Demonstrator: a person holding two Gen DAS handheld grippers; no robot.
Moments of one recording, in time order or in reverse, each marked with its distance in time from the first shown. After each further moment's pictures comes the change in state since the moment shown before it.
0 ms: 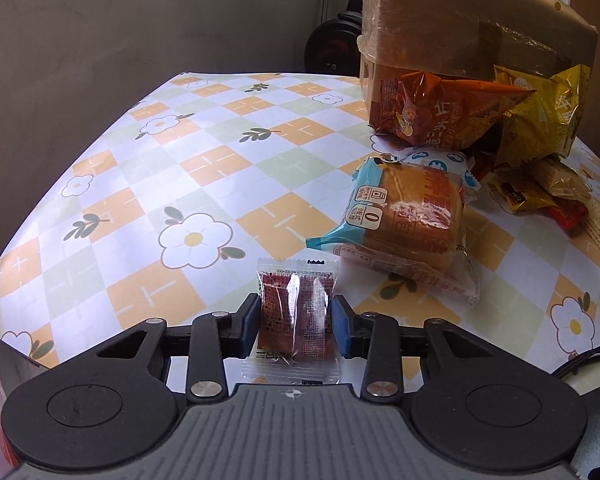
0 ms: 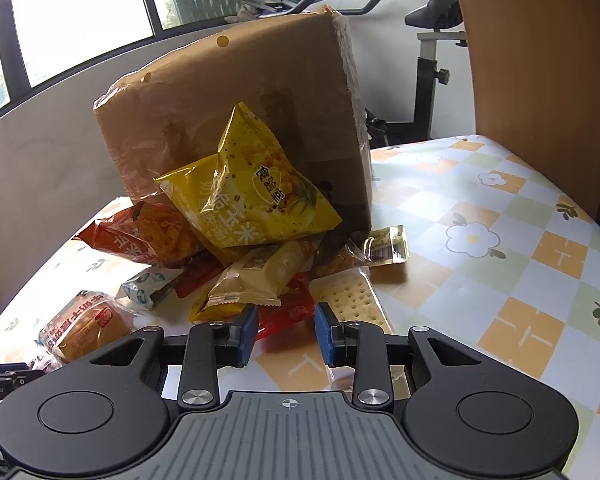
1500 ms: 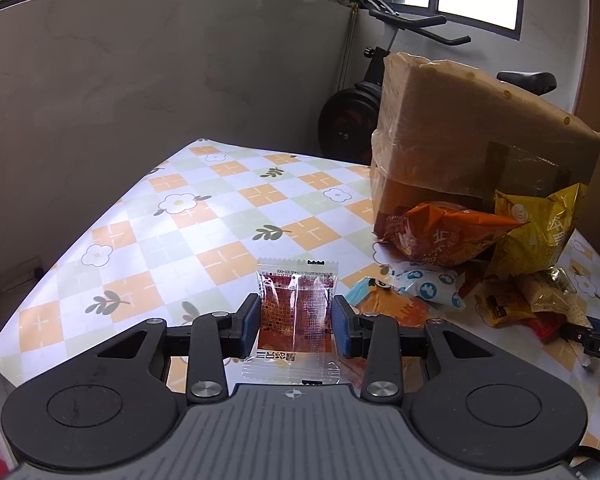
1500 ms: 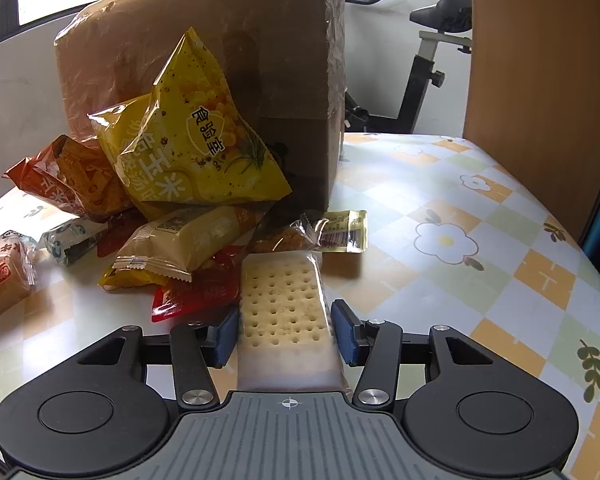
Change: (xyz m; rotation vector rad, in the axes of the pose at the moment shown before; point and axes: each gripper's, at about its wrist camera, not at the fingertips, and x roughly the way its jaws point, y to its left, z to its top) left arm -0.037 0.003 0.051 -0.096 -0.178 0.000; right arm 0.049 -0.024 -0.010 -0.164 0.050 -0.125
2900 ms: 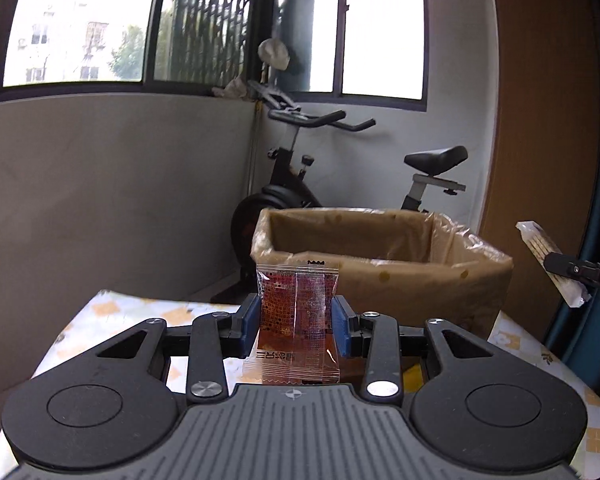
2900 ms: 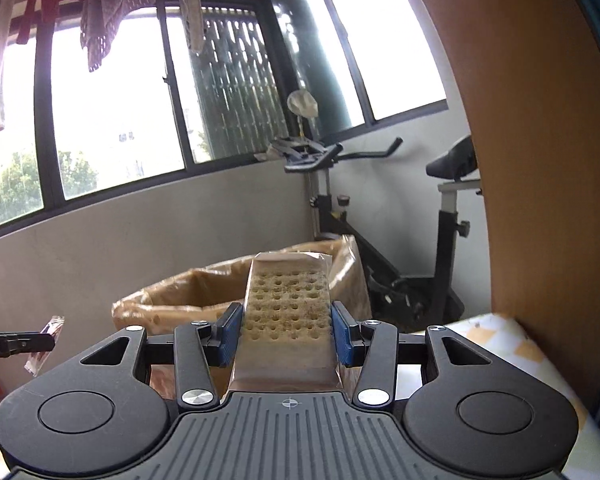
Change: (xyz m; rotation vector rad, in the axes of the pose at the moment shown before) left arm -0.016 -0.086 0.133 0.156 -0.290 -0.209; right arm -0.098 -0.050 0.162 0.132 -0.475 0.213
